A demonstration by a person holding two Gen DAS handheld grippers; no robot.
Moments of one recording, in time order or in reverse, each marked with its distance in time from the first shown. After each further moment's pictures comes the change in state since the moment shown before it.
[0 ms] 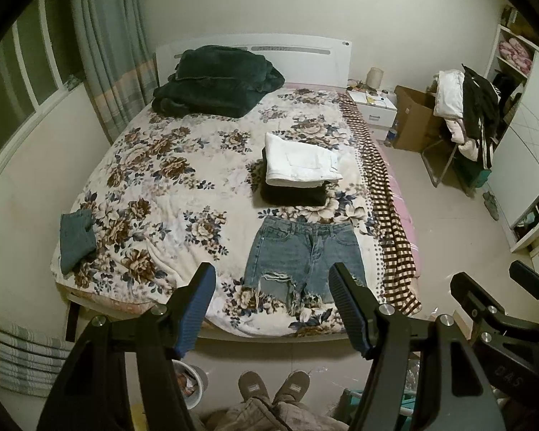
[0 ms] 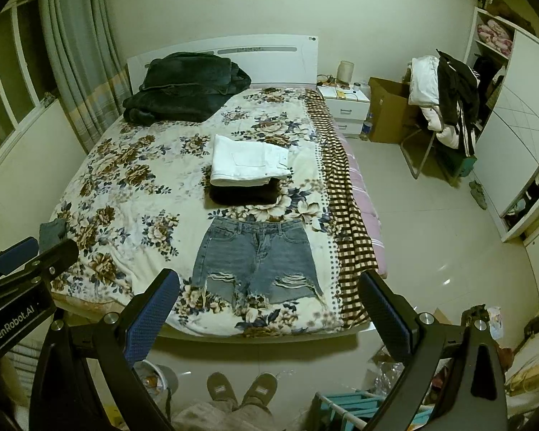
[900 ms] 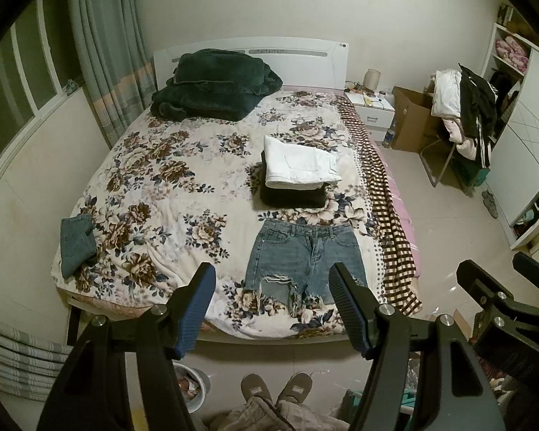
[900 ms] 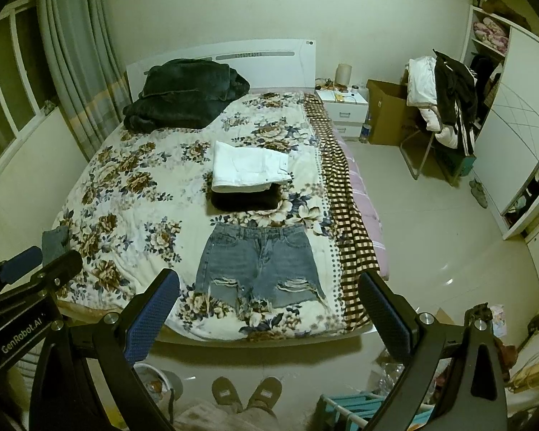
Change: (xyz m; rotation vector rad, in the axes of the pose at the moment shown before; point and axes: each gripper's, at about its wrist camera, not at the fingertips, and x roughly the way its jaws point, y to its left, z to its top) left arm -0.002 -0.004 -0.002 0.000 -0.009 0.007; right arm -0.011 0.009 0.013 0.007 -0.018 0.013
